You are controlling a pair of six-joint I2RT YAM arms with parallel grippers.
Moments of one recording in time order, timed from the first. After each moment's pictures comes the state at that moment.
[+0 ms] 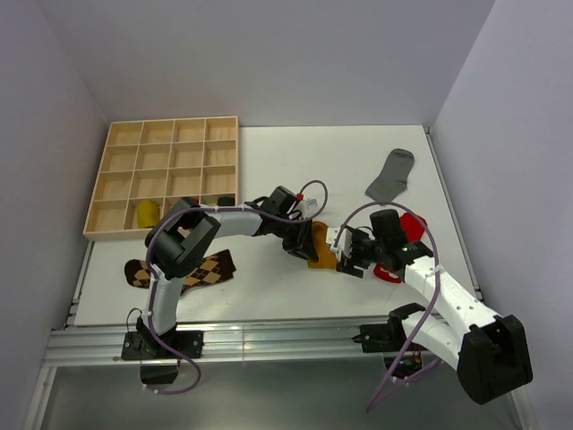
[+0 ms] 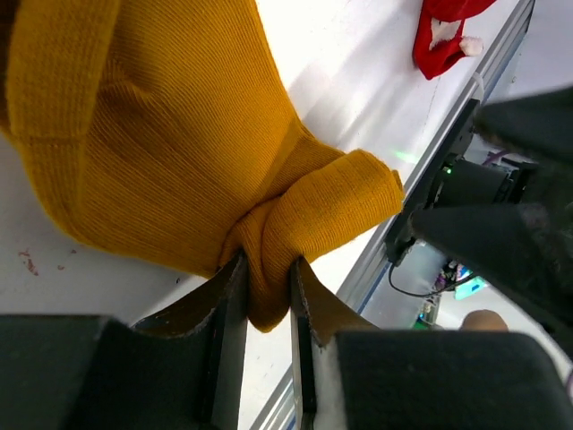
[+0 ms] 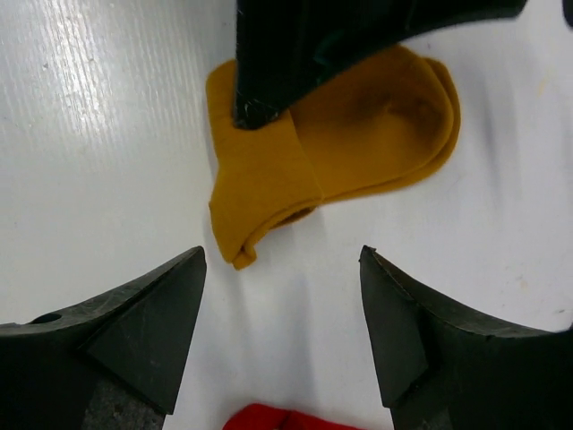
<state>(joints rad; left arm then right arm) -0.78 2.06 1.24 -0.09 0.70 -0.63 0.28 0.97 0.51 -0.46 -0.59 -0.98</state>
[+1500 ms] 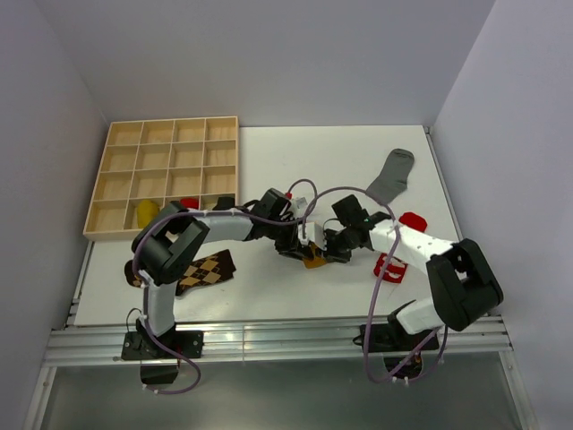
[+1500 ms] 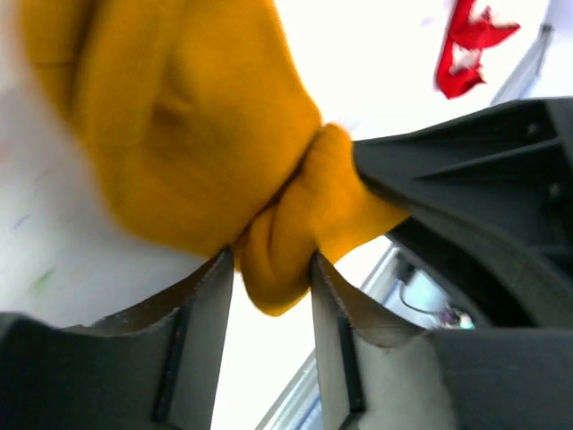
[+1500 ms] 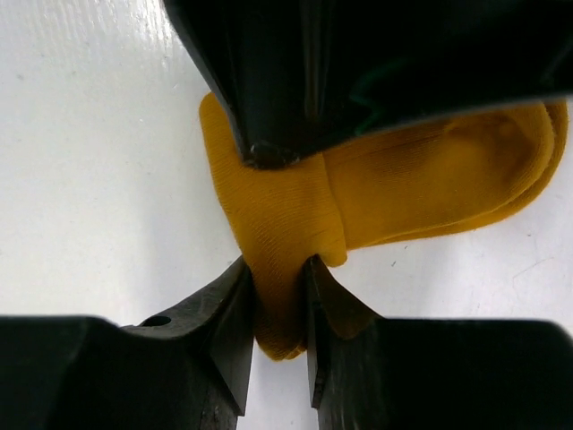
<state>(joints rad) -0.76 1.99 1.14 -0.05 0.62 -0.68 0.48 1.40 0.71 -0.47 -0.43 -0.97</state>
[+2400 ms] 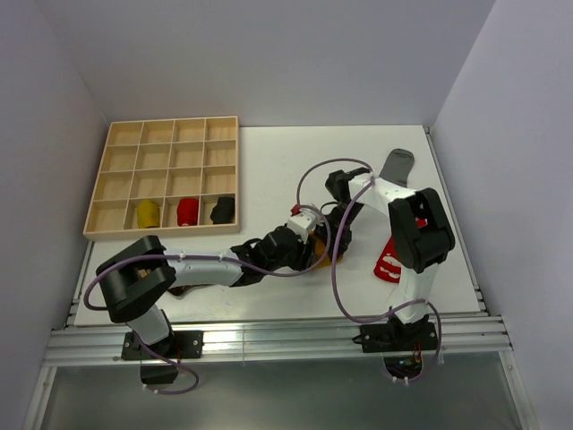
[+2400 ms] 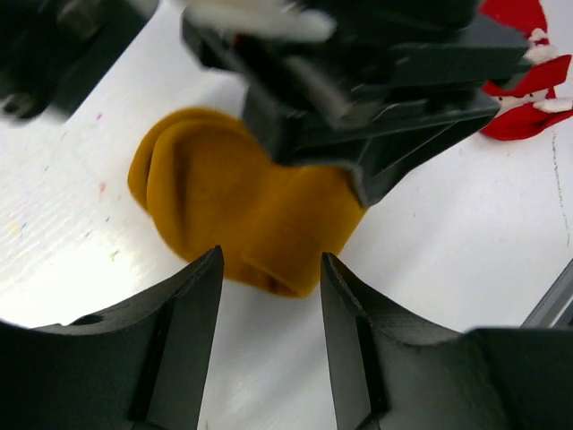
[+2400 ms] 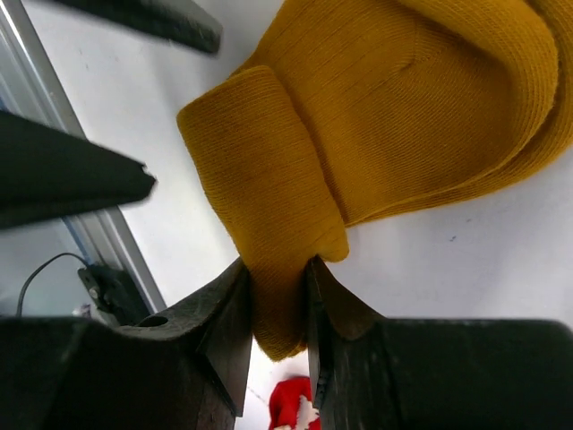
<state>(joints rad) -1.07 1.64 0.81 0.31 -0.17 -0.39 0.37 1.88 1.25 -1.12 -0.54 -0.92</state>
